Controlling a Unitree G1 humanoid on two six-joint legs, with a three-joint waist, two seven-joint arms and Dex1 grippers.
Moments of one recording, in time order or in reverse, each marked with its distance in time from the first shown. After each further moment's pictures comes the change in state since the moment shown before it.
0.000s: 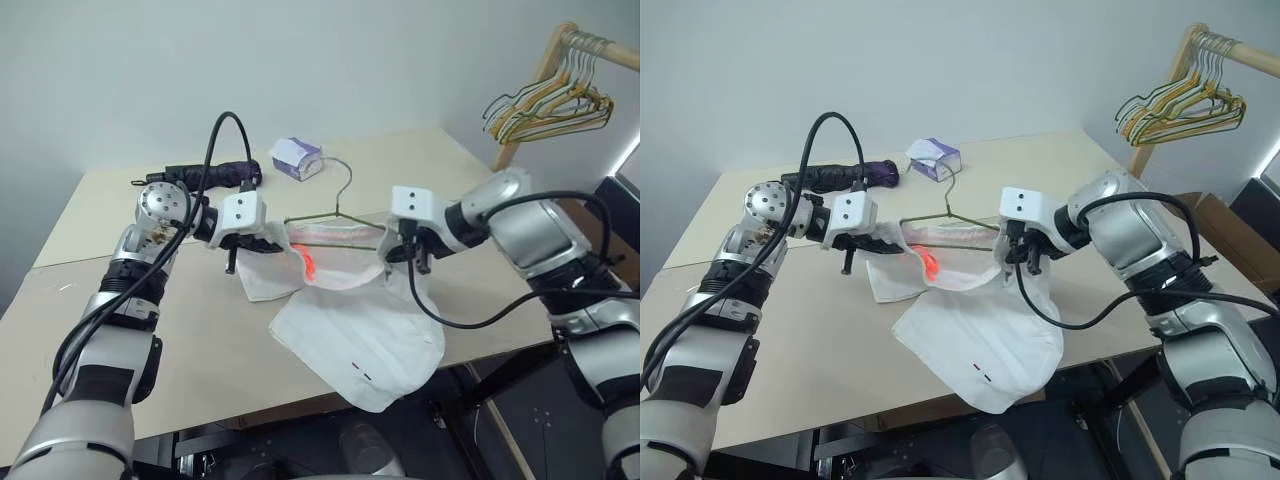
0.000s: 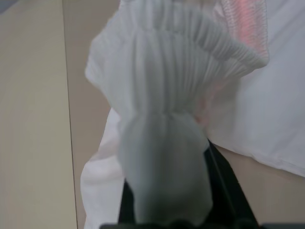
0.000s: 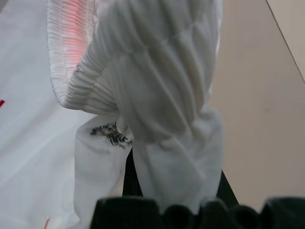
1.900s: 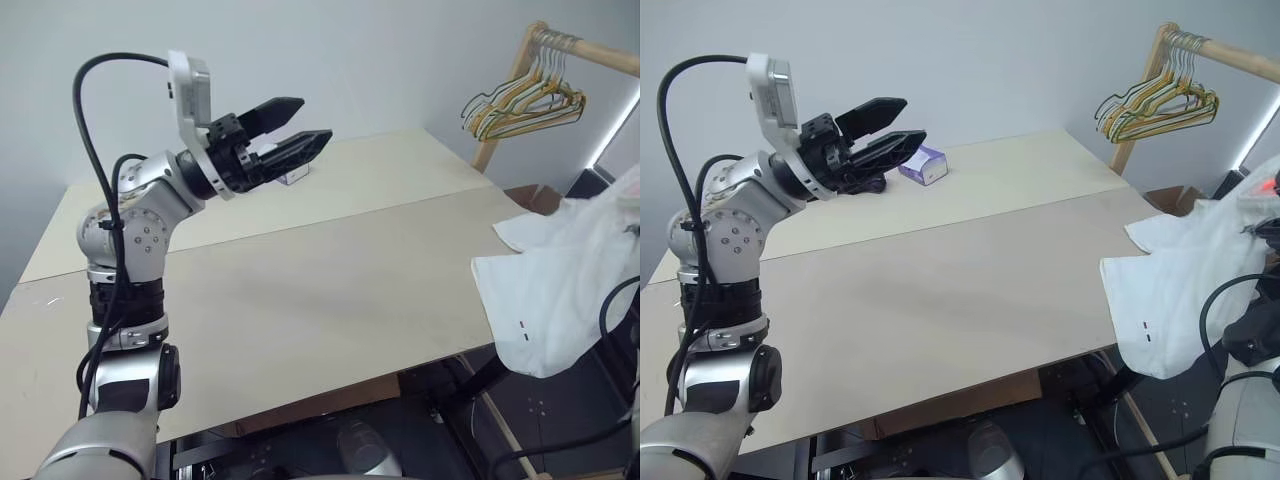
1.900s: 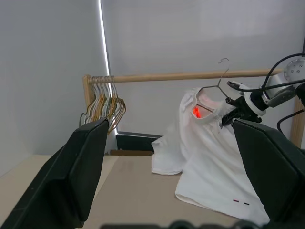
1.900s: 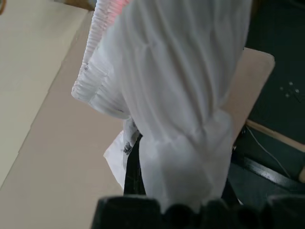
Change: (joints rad) left arm 0.101 -0.141 0.383 -0.763 -0.708 0.904 0.606; right arm -0.184 -0.166 -1.356 0.519 0.028 0.808 -1.356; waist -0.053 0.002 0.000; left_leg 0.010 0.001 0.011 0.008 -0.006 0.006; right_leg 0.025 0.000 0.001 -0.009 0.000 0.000
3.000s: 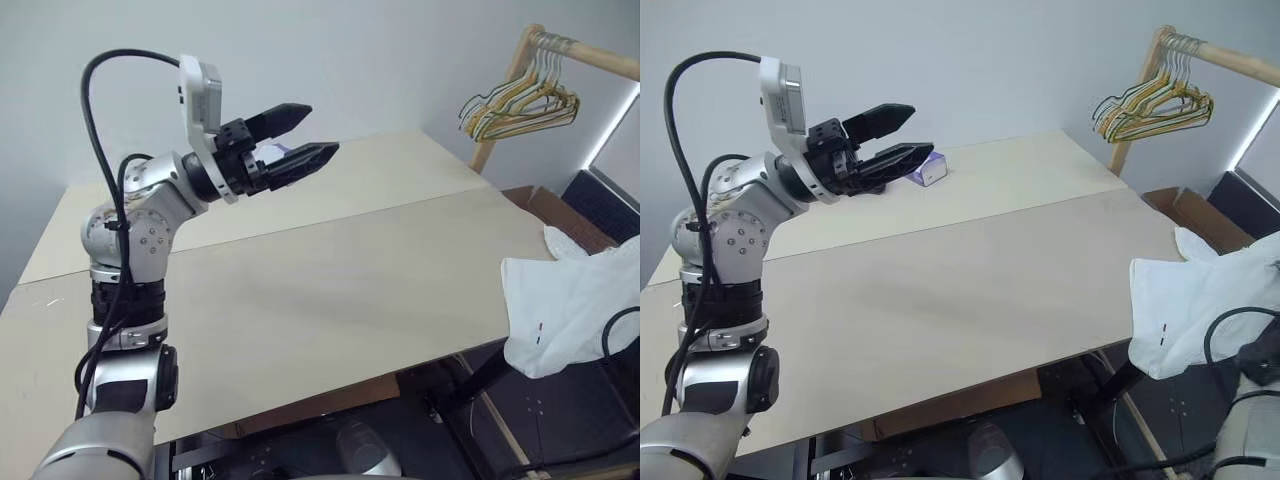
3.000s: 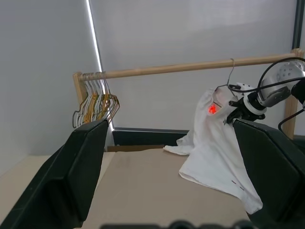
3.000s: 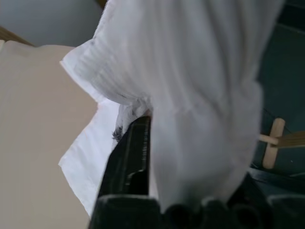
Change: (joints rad) left arm 0.001 0.013 -0.036 -0.009 0.022 -0.016 -0.033; right arm 0.161 -0.002 -0.057 0.080 0.059 -0.223 -0.105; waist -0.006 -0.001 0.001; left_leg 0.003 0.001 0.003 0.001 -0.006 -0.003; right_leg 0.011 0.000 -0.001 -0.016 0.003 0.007
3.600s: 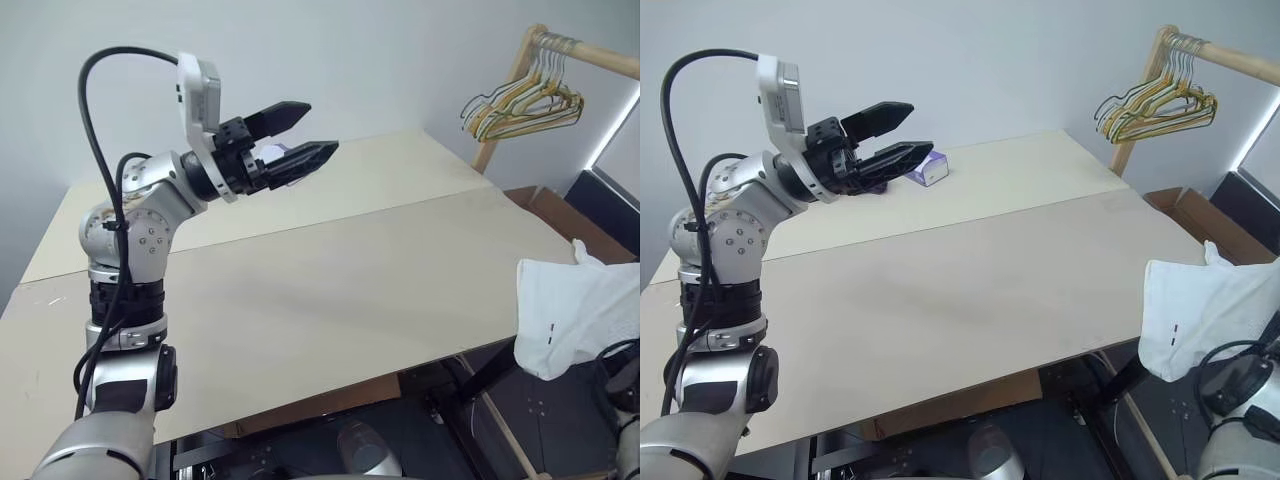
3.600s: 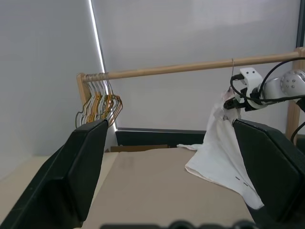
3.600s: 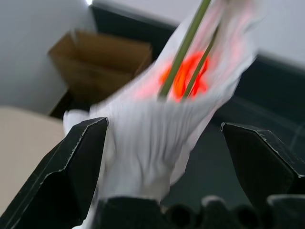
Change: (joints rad) left arm 0.000 0.004 0.000 -0.003 0.001 -0.016 0.004; right arm 0.227 0.095 0.201 -0.397 -0.074 -0.256 -0.036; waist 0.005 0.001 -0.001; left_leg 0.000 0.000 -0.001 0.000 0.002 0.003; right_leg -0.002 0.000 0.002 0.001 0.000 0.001
